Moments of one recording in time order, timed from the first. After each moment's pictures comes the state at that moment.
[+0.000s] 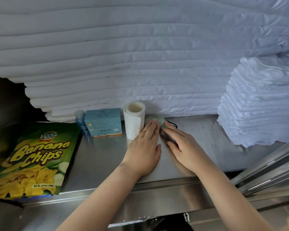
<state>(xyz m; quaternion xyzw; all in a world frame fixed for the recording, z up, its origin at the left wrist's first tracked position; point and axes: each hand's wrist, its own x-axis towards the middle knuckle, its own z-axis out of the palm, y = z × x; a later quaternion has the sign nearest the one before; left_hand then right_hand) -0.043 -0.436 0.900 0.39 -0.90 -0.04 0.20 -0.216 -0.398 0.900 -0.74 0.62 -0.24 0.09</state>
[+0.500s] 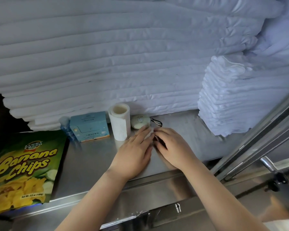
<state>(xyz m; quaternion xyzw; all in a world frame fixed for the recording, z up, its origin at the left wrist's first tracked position) -0.038 -0.424 0.906 0.33 -0.92 -0.08 0.21 -0.209 -0.385 0.901 -0.71 0.65 -0.27 0.04</state>
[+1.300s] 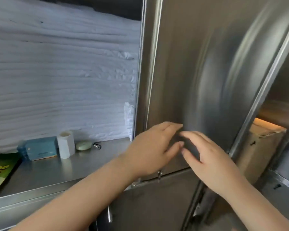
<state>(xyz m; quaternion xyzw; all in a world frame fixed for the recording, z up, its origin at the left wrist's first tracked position) -0.200 -0.168 1.120 0.11 -0.93 -0.06 0.33 -0.337 -0.056 1.107 -0.64 0.69 -0.31 -0.14</state>
